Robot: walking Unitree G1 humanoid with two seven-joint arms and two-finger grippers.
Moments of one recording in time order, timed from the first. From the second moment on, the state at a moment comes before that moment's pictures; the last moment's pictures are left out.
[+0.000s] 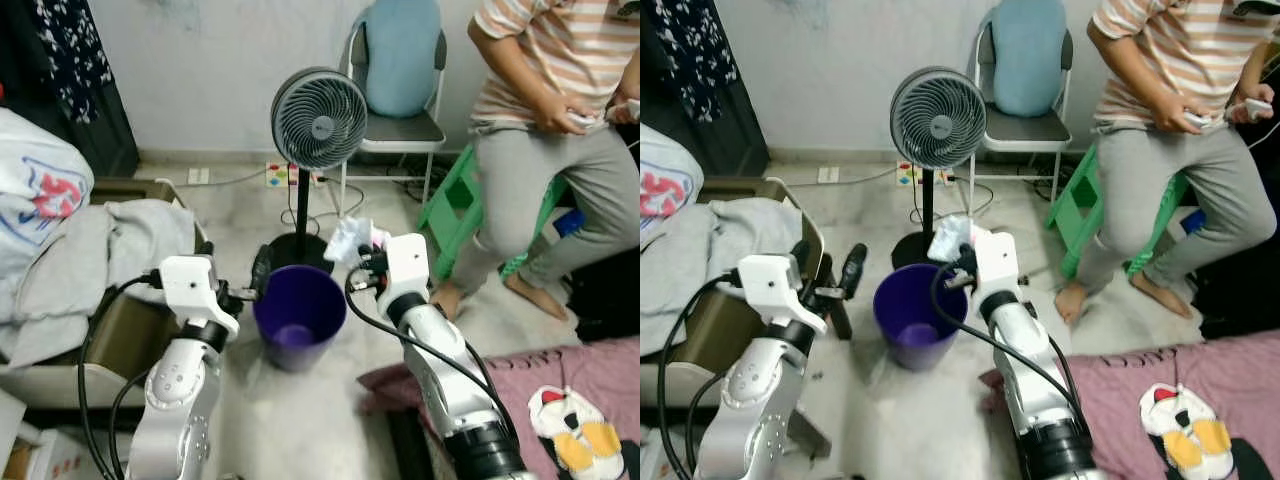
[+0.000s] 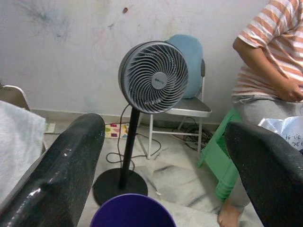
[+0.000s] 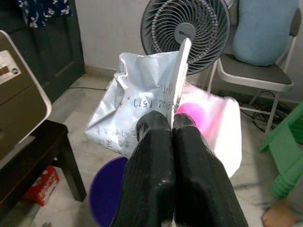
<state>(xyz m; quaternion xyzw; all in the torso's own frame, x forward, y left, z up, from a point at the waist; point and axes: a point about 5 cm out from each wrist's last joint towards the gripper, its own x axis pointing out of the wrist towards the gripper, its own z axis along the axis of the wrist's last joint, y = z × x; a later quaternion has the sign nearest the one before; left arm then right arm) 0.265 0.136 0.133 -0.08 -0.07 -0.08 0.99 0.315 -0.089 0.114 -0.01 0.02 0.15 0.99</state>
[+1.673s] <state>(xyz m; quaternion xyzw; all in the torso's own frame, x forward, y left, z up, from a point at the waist) 0.270 0.138 0.134 -0.08 -0.07 -0.07 0.99 0.316 -0.084 0.123 0.00 -0.01 0.17 0.99</state>
